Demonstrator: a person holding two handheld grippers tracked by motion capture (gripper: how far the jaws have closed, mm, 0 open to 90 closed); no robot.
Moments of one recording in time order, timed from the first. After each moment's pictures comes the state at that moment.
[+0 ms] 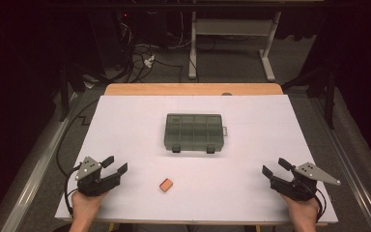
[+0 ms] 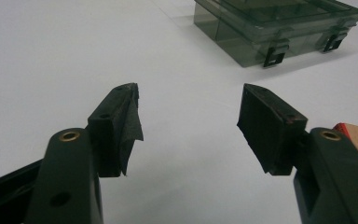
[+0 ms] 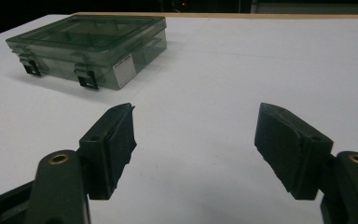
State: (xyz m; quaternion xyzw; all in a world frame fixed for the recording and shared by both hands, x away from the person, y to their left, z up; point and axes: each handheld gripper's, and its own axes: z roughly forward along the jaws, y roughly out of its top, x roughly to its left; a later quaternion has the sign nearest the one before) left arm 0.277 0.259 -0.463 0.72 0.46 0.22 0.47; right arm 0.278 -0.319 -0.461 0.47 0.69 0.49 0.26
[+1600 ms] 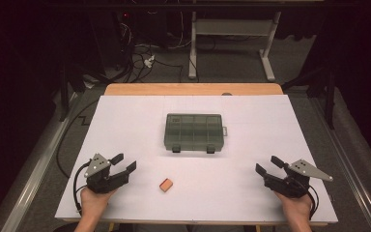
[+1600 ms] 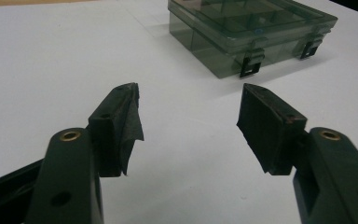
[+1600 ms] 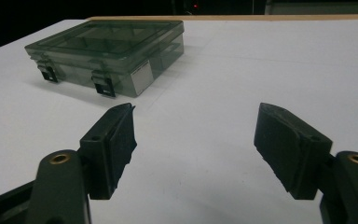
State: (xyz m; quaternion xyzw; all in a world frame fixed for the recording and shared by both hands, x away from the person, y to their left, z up) left arm 0.286 0.237 -0.461 0.73 0.44 0.20 0.48; right arm 0.288 -0.304 -0.461 0.46 0.69 0.50 0.24
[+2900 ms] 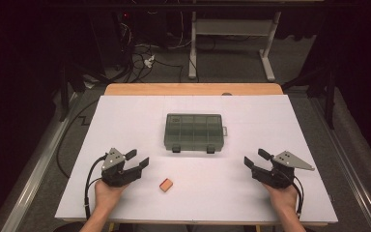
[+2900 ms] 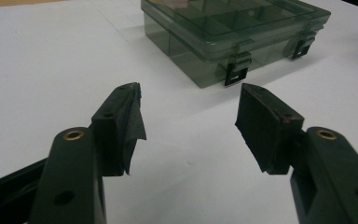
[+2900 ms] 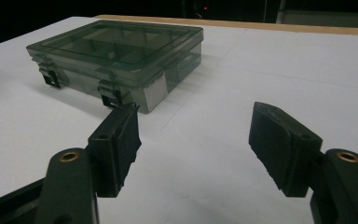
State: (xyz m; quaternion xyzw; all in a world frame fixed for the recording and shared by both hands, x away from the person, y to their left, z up) left arm 0.309 0.205 -0.465 0.75 0.41 0.20 0.48; right arm 0.313 -0.276 -0.463 0.43 0.71 0.50 0.25
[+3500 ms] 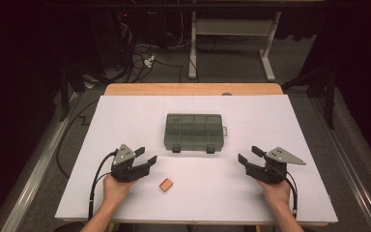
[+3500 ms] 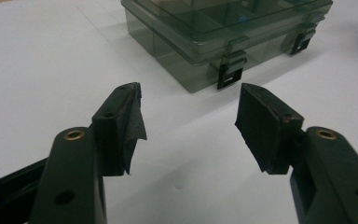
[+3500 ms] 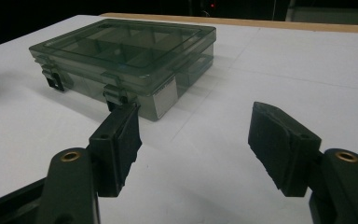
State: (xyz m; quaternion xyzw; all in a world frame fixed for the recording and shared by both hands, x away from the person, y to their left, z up) left arm 0.326 0.186 -0.470 0.77 0.40 0.19 0.47; right arm 0.327 -0.262 -0.466 0.43 0.71 0.50 0.24
